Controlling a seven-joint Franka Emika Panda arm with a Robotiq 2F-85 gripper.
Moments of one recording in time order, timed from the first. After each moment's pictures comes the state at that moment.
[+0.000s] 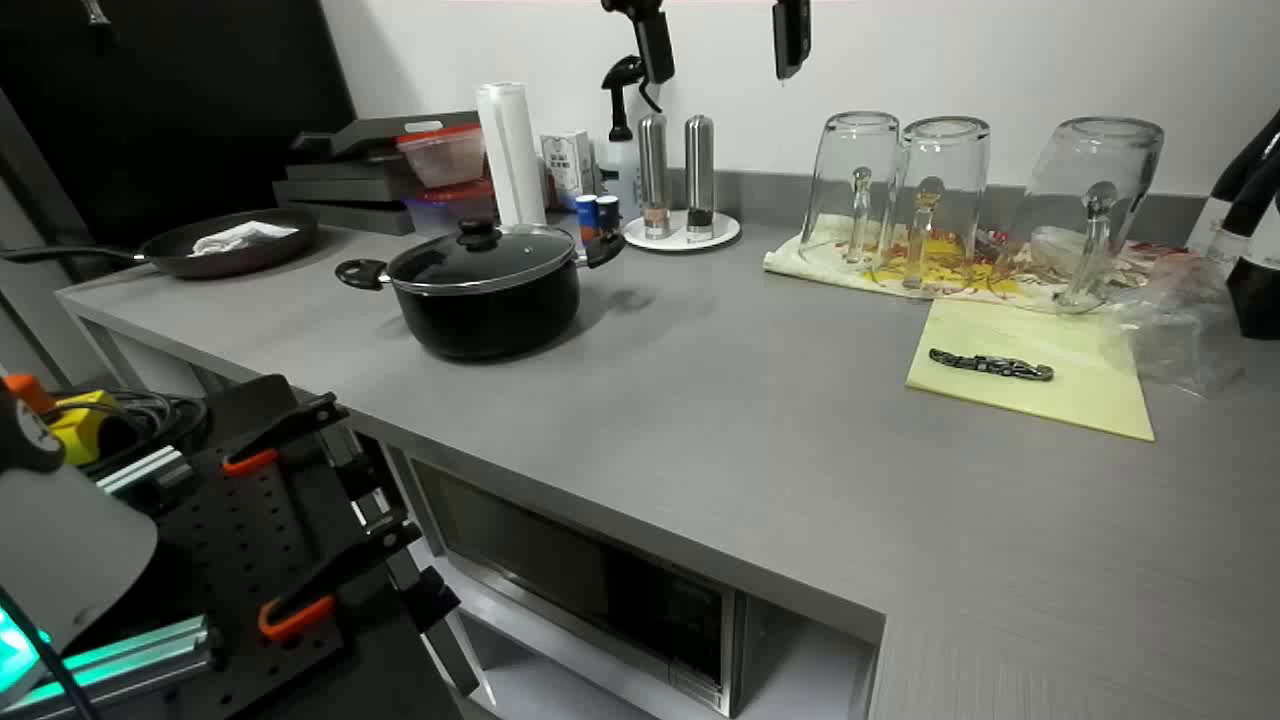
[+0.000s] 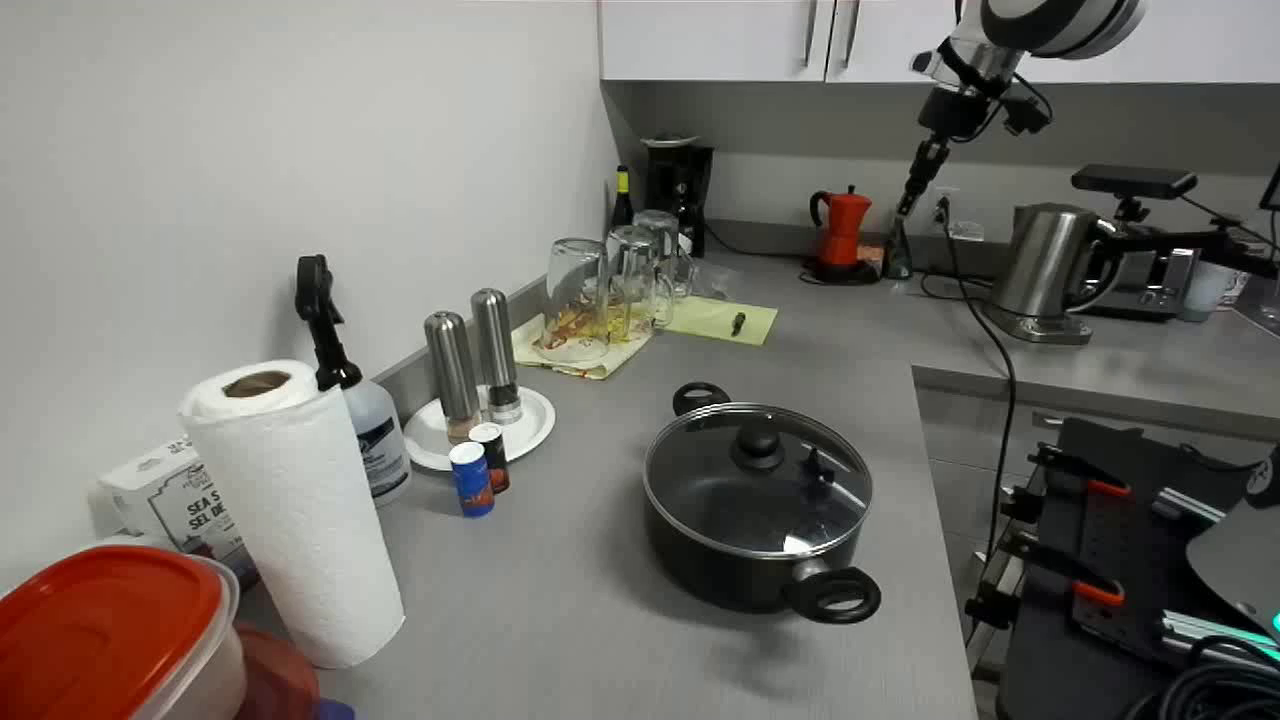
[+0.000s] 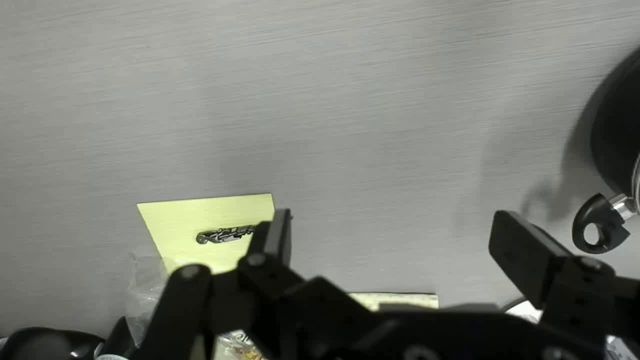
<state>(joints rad) -0.03 -0.28 -0.38 -2.43 -0.03 2.41 -0.60</state>
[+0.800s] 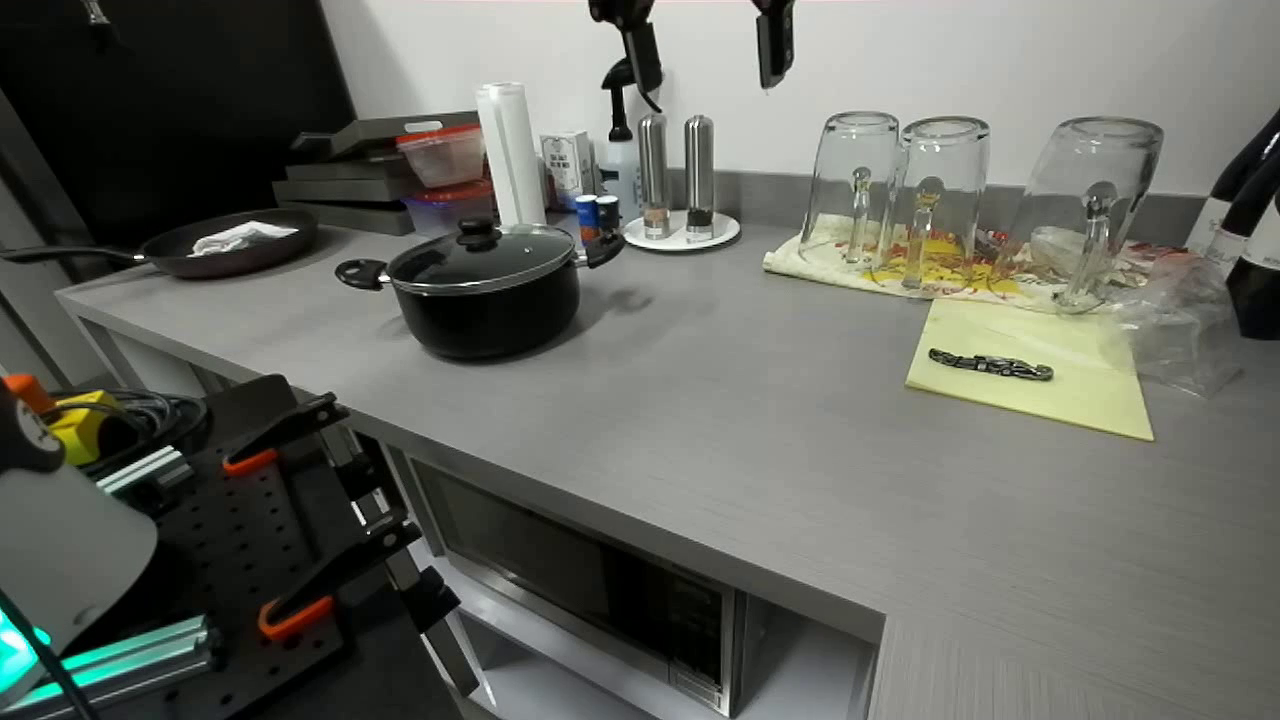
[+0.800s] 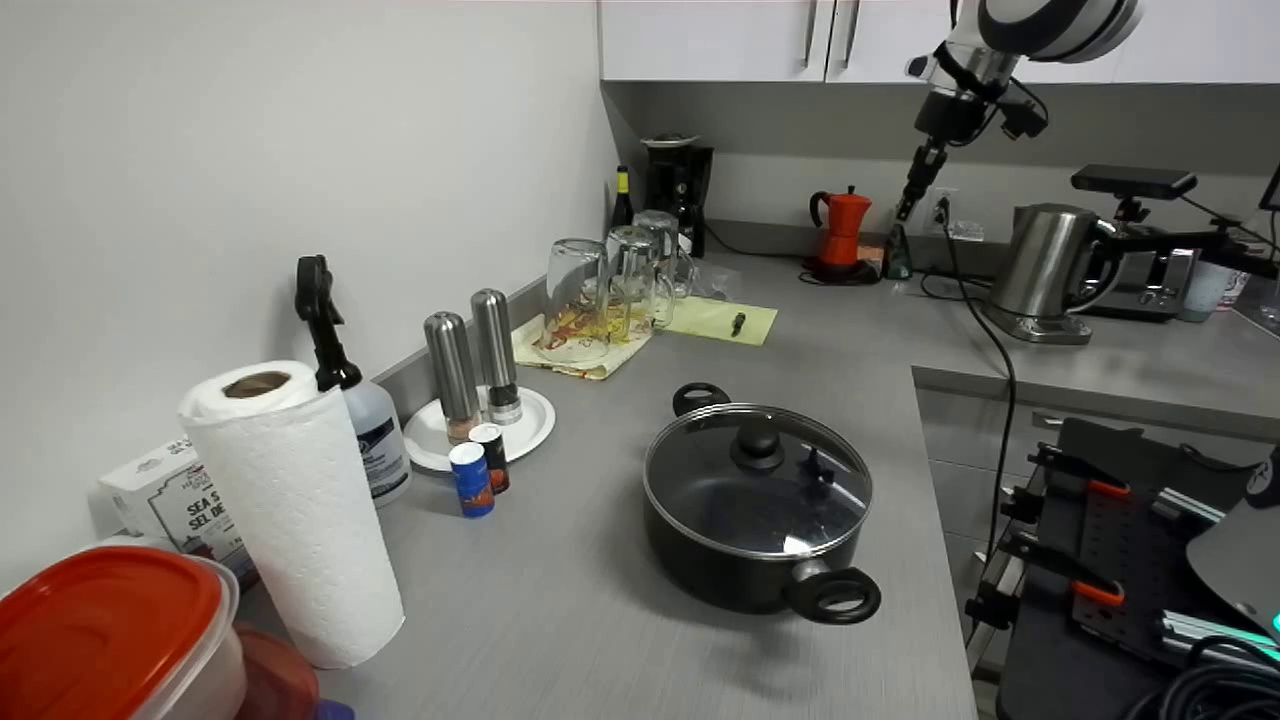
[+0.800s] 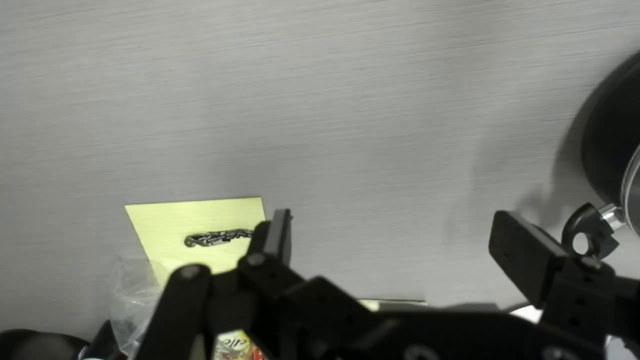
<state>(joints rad) -0.05 -0.28 -0.34 -2.45 -0.03 2.41 -0.60</state>
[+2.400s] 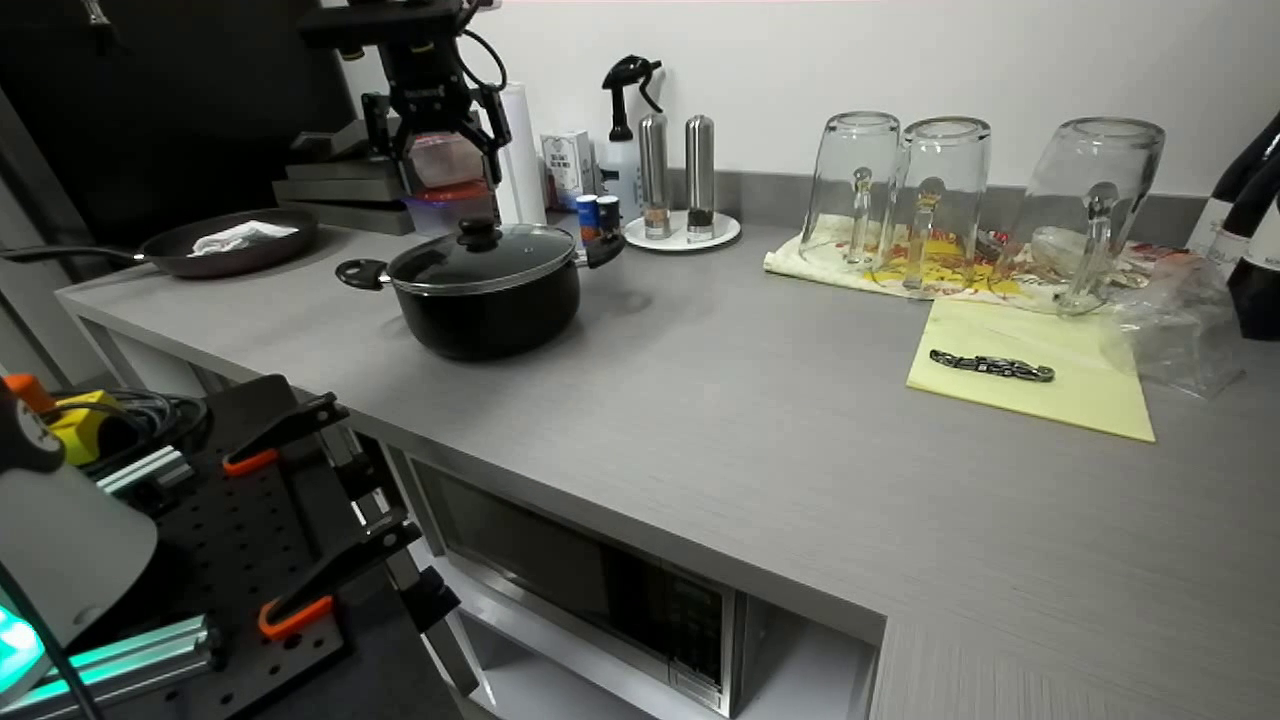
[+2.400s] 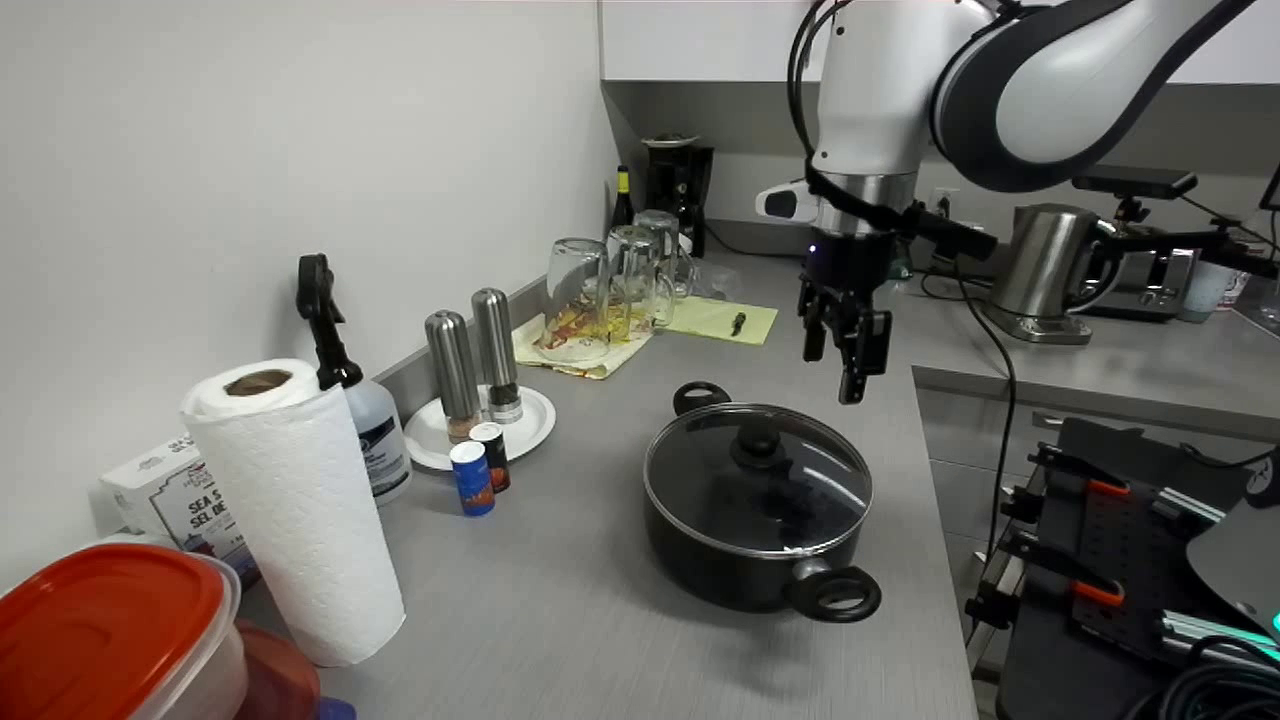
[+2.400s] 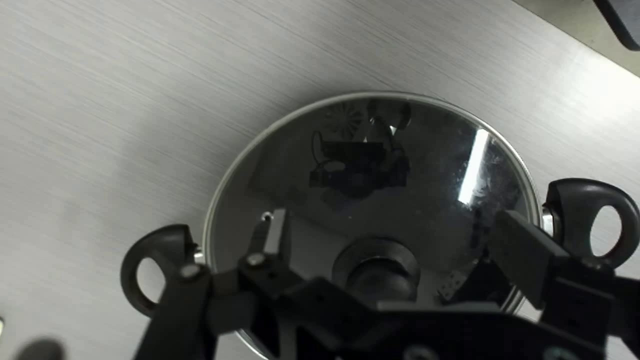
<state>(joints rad) 0.22 -0.09 0.17 -2.51 -0.05 2.41 -0.41</state>
